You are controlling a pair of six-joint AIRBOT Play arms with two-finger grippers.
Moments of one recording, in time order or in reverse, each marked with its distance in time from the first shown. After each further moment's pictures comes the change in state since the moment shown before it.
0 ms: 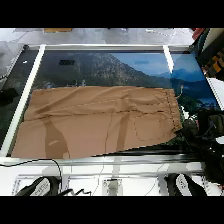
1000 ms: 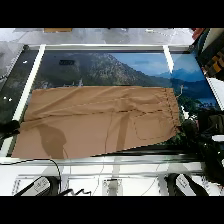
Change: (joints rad) left arm 0.305 -0.100 -0.073 0.045 -0.566 0.256; right arm 0.030 -0.121 -0.018 0.122 -0.241 0.026
